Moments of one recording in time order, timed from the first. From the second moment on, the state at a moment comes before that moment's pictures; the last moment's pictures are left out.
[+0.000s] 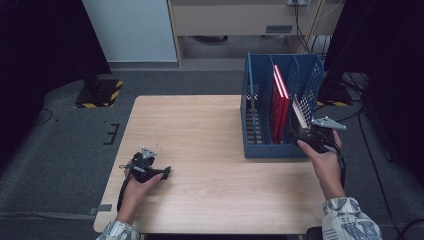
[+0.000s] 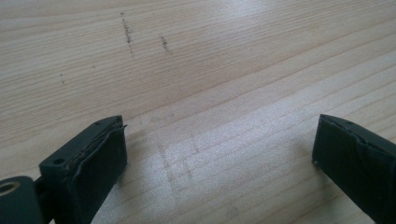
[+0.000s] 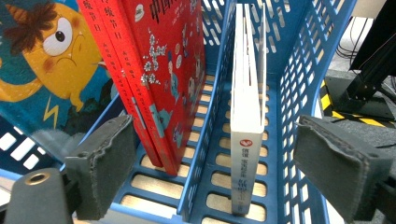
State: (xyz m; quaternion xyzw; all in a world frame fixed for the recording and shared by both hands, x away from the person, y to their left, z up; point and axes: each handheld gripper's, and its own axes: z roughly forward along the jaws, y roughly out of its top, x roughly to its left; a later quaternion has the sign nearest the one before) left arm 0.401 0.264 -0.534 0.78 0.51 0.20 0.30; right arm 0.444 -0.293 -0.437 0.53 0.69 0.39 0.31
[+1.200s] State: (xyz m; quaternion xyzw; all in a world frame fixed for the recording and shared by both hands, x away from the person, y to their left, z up) left arm 0.400 0.263 -0.534 0.78 0.51 0.20 0.30; right arm 0.405 -0.250 -0.435 0.48 0.72 0.40 0.30
